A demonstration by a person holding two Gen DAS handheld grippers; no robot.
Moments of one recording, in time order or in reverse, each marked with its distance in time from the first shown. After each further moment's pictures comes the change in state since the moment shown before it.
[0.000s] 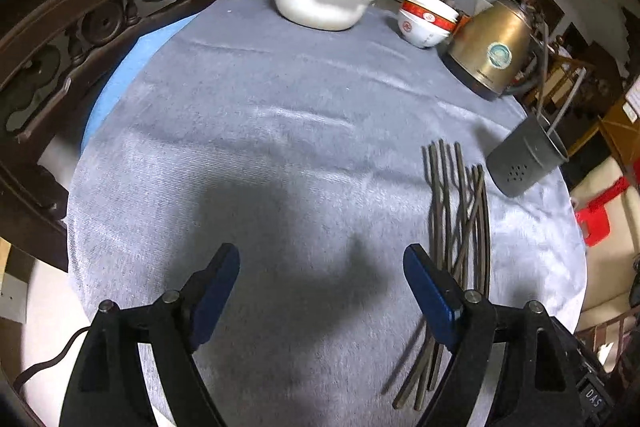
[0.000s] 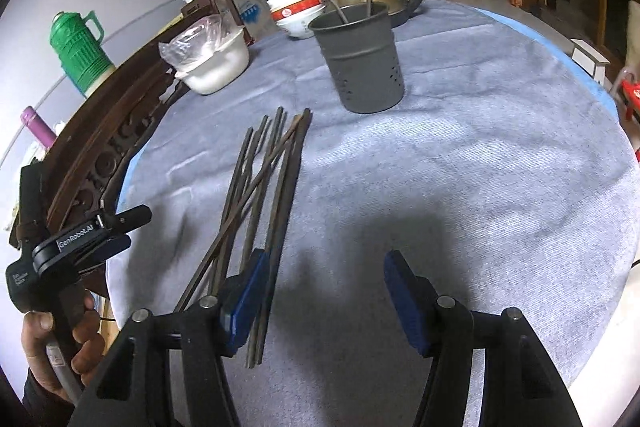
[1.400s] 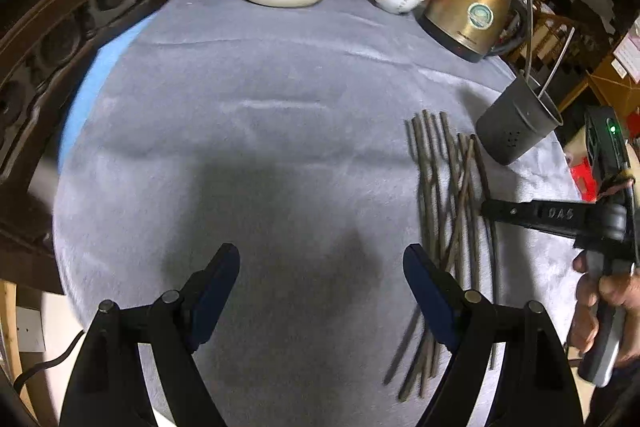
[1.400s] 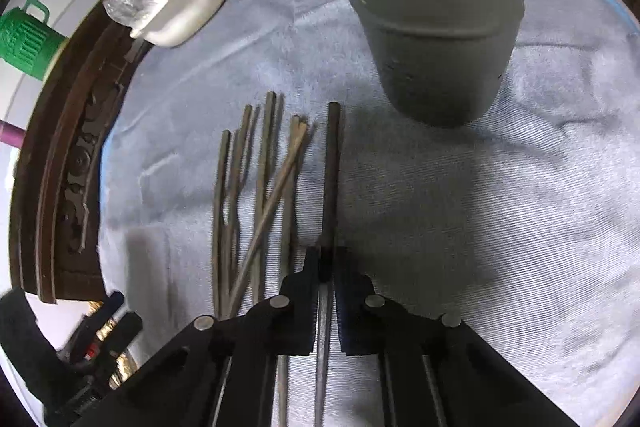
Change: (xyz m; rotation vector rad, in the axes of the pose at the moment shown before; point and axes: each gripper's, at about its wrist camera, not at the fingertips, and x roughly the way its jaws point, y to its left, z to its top) left arm 0.016 -0.017 0.023 0.110 0.129 -0.036; right arm 0.127 0.018 0.101 0.010 0.396 0.006
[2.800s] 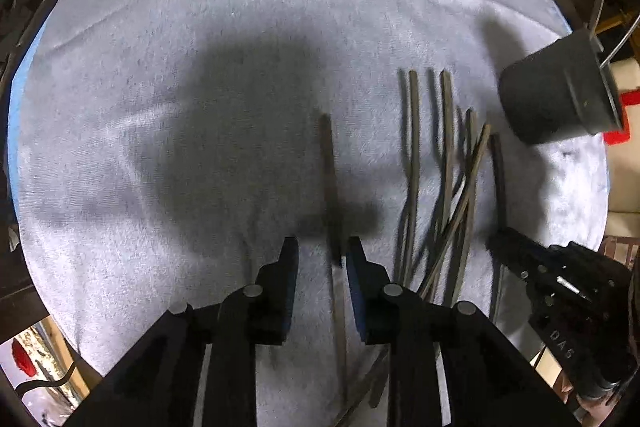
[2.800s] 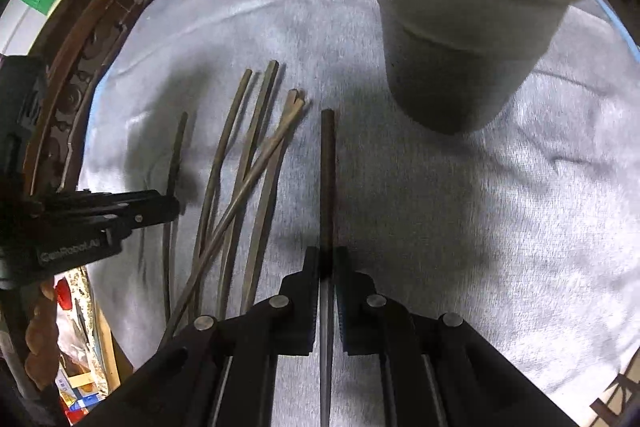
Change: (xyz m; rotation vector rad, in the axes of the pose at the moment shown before) left arm 0.088 -0.060 0.074 0.053 0.432 0.069; right arm -0.006 -0.007 -0.001 -0.166 0.111 -0.064
